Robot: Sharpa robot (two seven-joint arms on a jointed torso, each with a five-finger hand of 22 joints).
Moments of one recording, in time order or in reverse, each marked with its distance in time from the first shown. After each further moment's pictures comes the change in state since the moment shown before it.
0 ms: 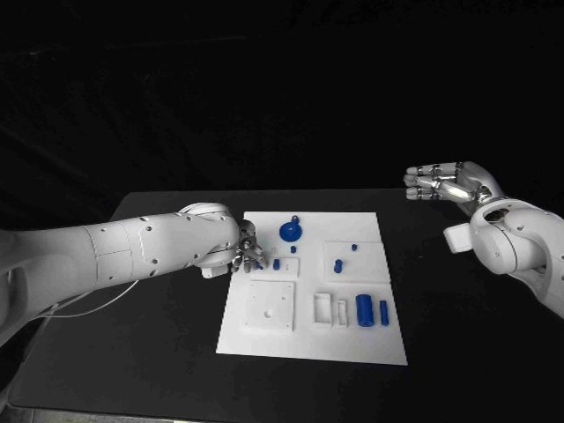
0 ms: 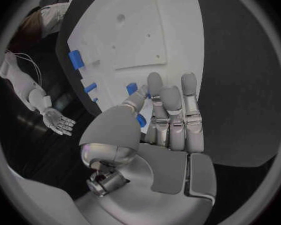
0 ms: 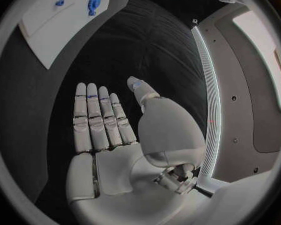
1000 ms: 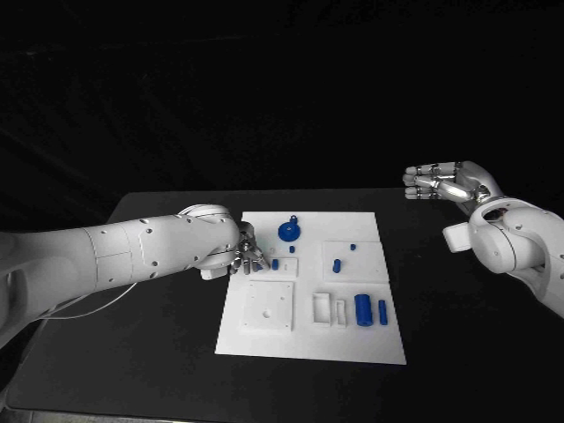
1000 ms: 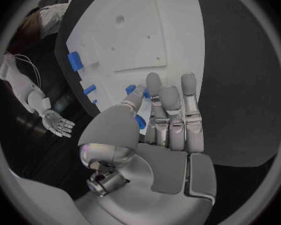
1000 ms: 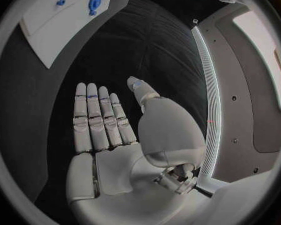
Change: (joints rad) left arm -0.006 0.006 -0.002 -0.002 -0.009 0.008 -0.014; left_hand -0.046 -0.078 -0.089 0.071 -0.070 0.052 -0.041 -0.018 -0.041 -0.006 -0.006 -0.002 -0.004 0.007 -0.004 -0.011 0.000 0.000 0.000 0.000 -0.006 0.000; right arm 0.000 -0.004 0.000 0.001 0.000 0.001 0.000; right_hand 0.000 0.000 0.000 0.000 0.000 0.000 0.000 0.000 0.000 0.000 0.000 0.000 0.000 0.000 0.000 0.000 0.000 0.000 0.000 0.000 0.000 0.000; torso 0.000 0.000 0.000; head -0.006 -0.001
